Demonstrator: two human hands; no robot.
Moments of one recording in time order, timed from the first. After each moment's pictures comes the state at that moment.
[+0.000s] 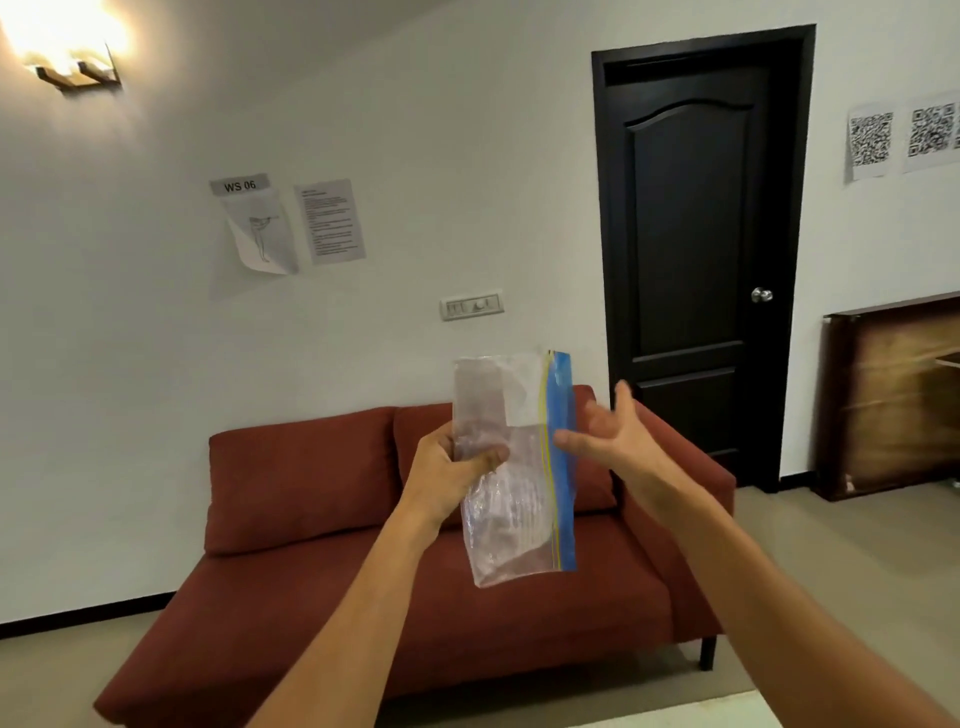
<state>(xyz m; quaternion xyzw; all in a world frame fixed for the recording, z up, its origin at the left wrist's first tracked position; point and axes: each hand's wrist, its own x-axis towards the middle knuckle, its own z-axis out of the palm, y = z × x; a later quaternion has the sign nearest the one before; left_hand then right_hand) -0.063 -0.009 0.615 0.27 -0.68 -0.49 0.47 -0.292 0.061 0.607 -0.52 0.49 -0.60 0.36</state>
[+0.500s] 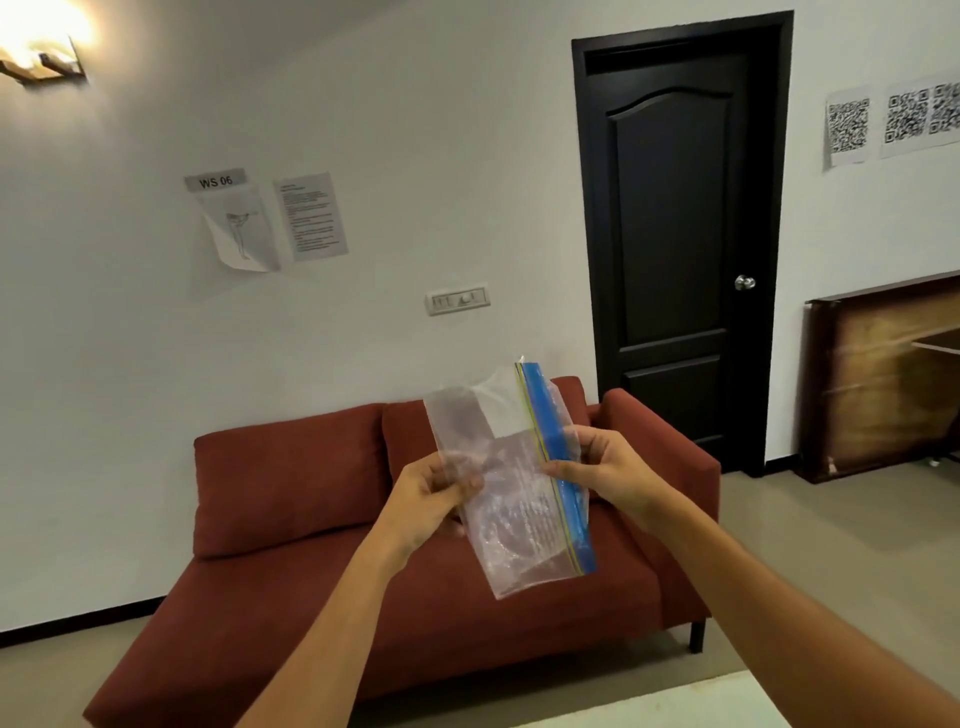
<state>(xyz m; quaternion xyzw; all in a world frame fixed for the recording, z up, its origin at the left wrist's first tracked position) -0.047 -0.007 0.585 0.32 -0.70 -0.50 0.40 -0.307 0.050 0.570 -0.60 0.41 -0.57 0.38</state>
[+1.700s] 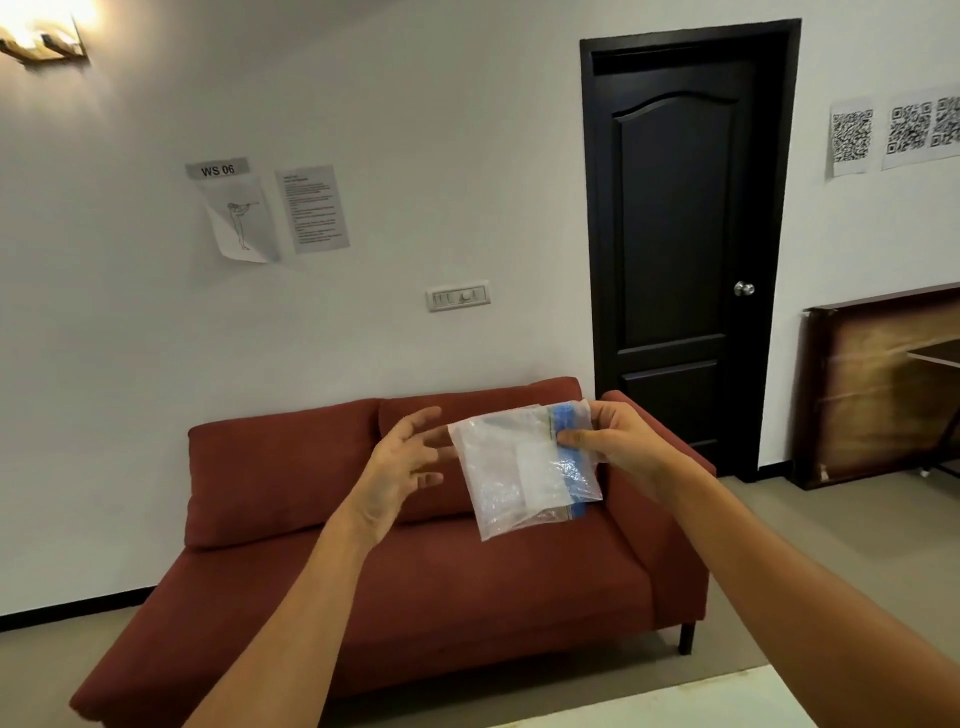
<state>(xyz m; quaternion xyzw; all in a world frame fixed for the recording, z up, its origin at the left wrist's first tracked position) -0.025 -0.037 0.600 0.26 -0.65 -0.58 0.42 -0.321 0.043 0.603 -0.56 0.47 -0.55 0.40</state>
